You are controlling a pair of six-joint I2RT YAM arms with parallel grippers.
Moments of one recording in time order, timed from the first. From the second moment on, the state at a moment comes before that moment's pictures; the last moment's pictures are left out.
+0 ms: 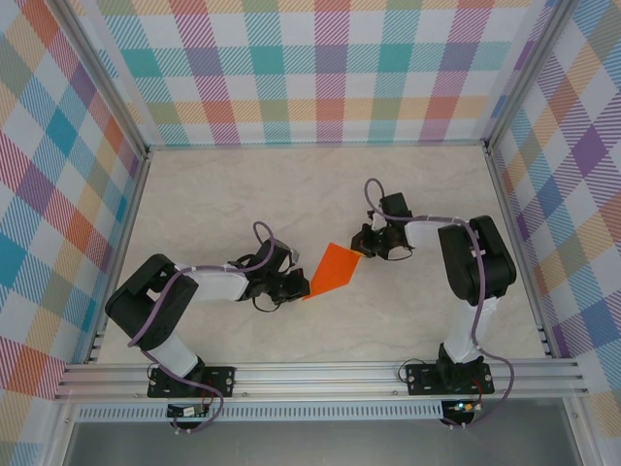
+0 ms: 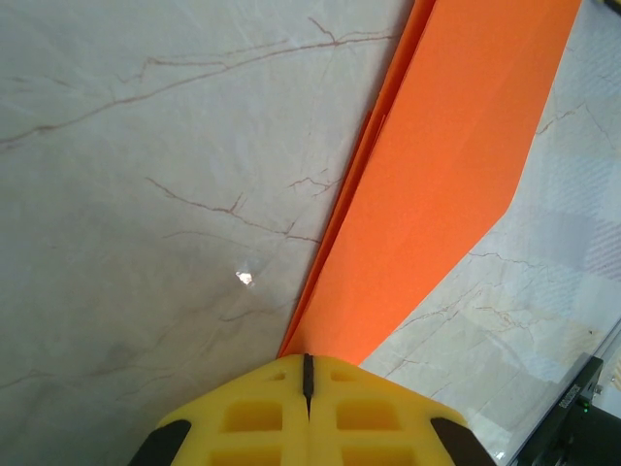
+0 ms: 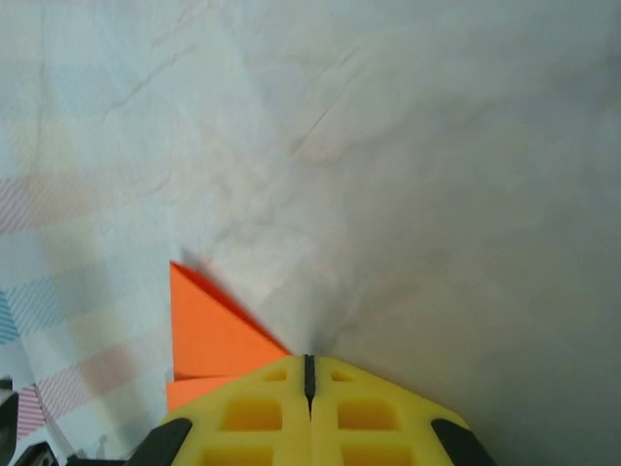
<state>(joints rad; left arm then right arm) -0.67 1.63 0.64 0.02 0.42 -0.88 0.31 1.89 0.99 -0.19 -0.58 0.63</state>
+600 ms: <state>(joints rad) -0.67 1.59 0.75 -0.14 0.39 -0.82 0.25 1.55 0.92 -0.25 -0.54 0.71</state>
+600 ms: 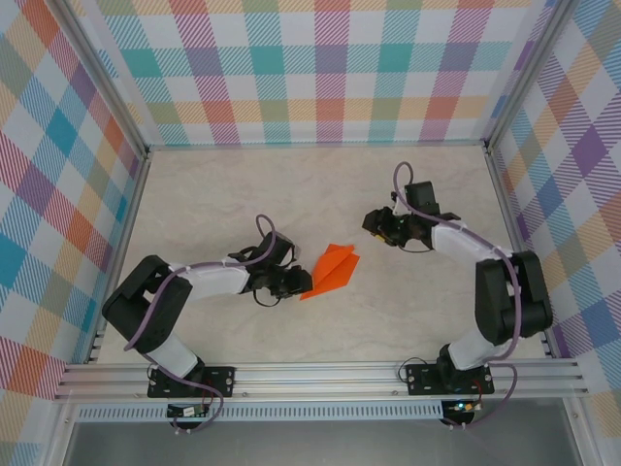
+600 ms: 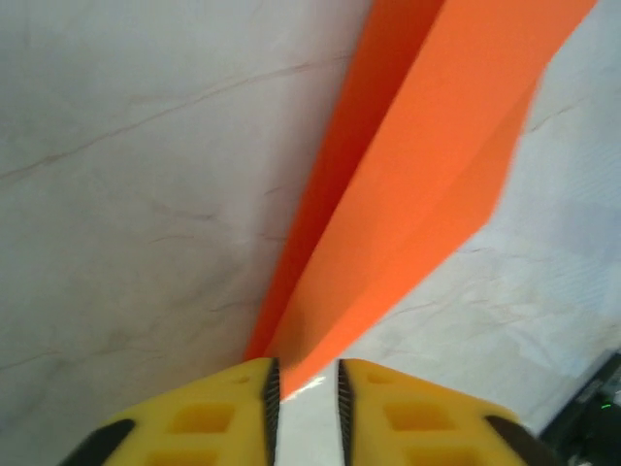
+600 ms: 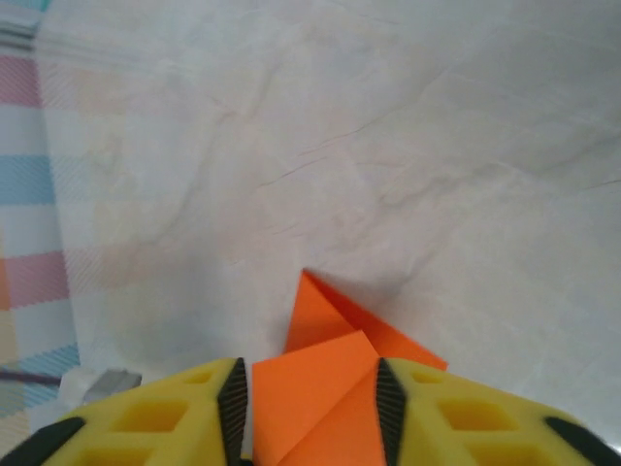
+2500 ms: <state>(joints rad) -0.63 1.58 0.89 -0.21 0.22 -0.82 0.56 1.74 0.76 0.18 -0.52 1.05</state>
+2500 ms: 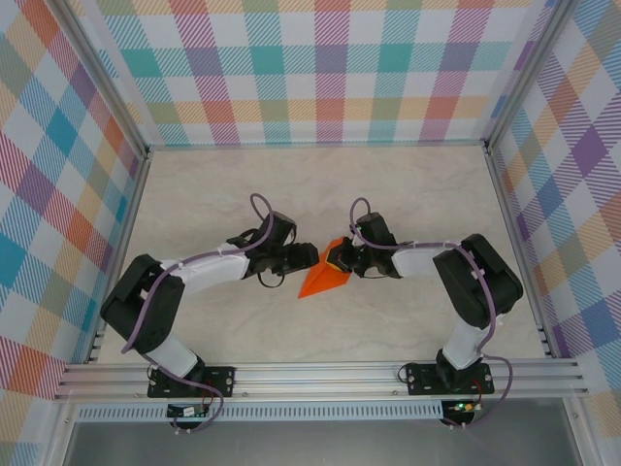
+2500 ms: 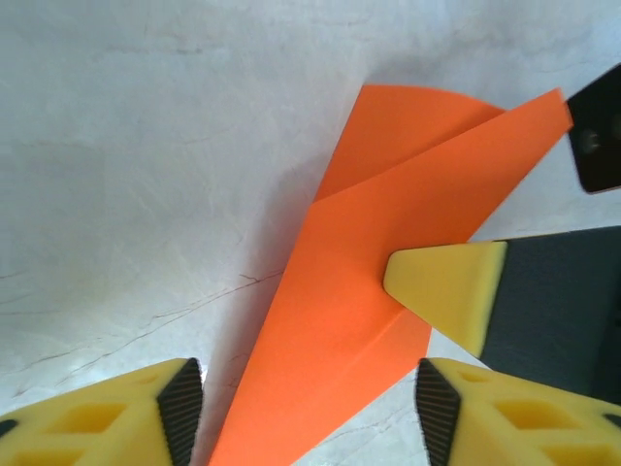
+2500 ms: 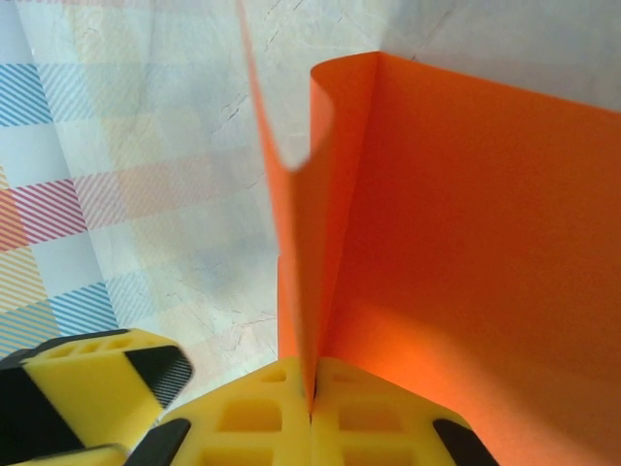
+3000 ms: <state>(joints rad) -0.52 1.33 0.84 -0.20 0.34 -0.86 0.46 1.53 0.79 0.19 -0.67 1.00</state>
